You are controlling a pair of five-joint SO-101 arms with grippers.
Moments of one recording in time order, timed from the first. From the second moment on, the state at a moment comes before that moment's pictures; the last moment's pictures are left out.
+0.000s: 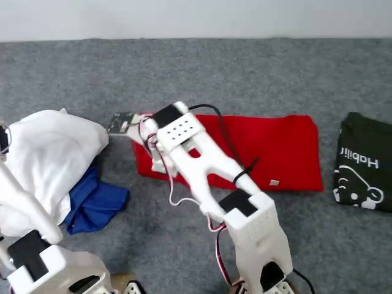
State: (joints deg) left arm -42.4 -0.2 -18.4 98.9 -20.0; right arm -38.3 31.7 -24.7 86.4 36.2
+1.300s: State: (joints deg) left arm -42.4 -0.2 -18.4 98.9 -20.0; right arm -29.0 35.2 -33.8 87.7 36.0
